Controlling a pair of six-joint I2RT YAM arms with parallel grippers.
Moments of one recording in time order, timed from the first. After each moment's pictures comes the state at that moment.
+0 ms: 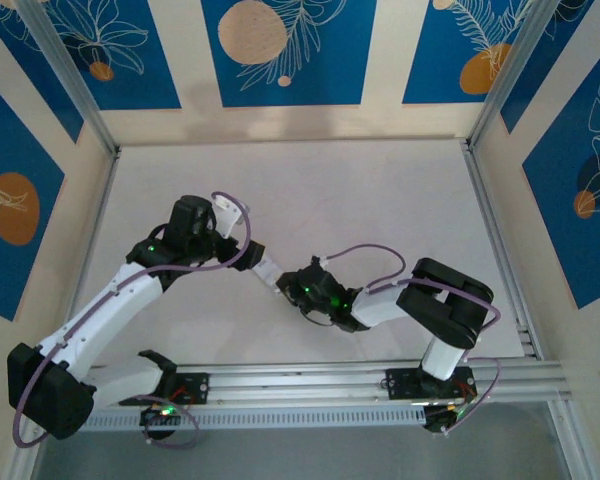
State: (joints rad) left arm -0.49 1.12 0.94 -0.52 0.19 0.03; right arm 0.99 1.71 0.56 0.60 0.11 1.56
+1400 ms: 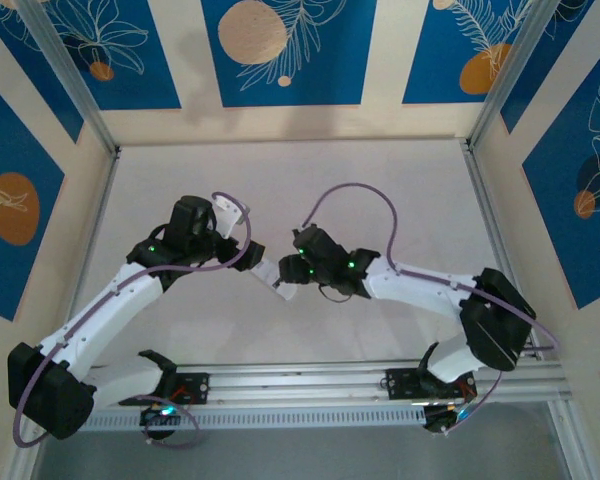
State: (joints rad) left arm -0.49 1.12 0.94 -0.52 0.19 0.04; right arm 0.92 1.50 0.97 -0.33 0.10 0.56
